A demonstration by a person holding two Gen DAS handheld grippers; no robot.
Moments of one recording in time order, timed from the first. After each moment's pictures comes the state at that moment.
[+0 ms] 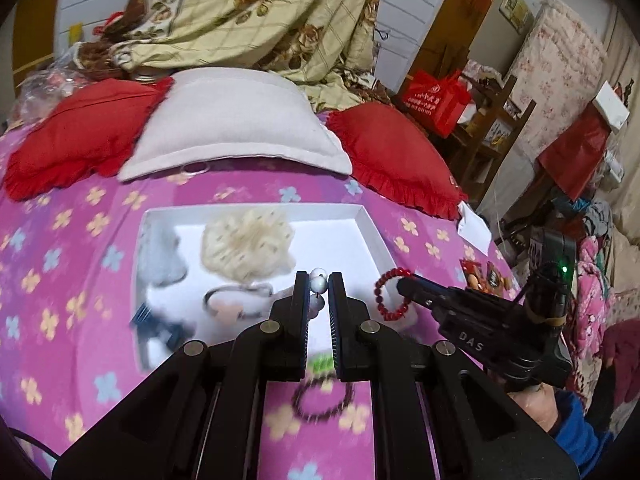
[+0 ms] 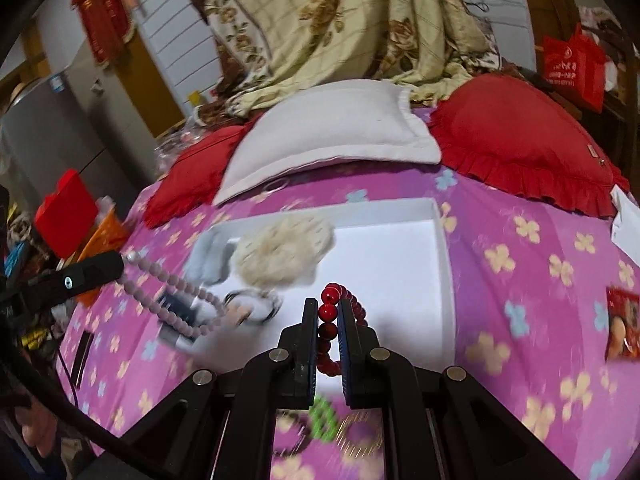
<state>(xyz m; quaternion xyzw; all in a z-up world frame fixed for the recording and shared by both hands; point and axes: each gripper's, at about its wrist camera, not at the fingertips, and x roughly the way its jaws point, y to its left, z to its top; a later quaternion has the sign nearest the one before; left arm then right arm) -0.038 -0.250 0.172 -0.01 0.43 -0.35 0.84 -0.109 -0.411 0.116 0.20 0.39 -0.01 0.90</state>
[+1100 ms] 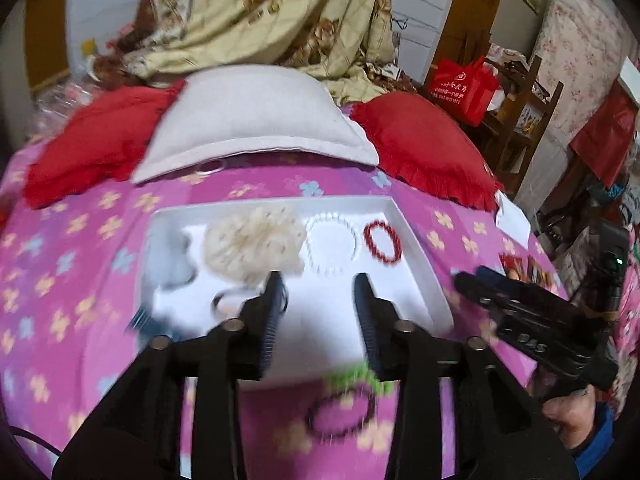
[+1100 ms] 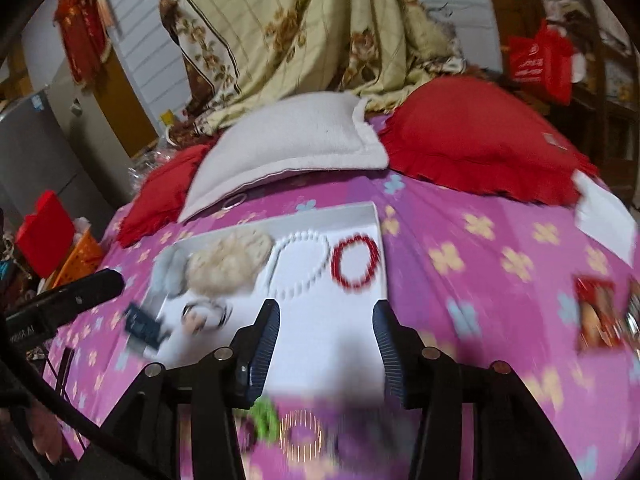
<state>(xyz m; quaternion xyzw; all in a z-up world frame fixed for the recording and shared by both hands) -0.070 -0.260 0.153 0.04 0.41 -0.28 0.87 -0.166 -0.437 0.111 0.20 0.36 -0.07 0.91</state>
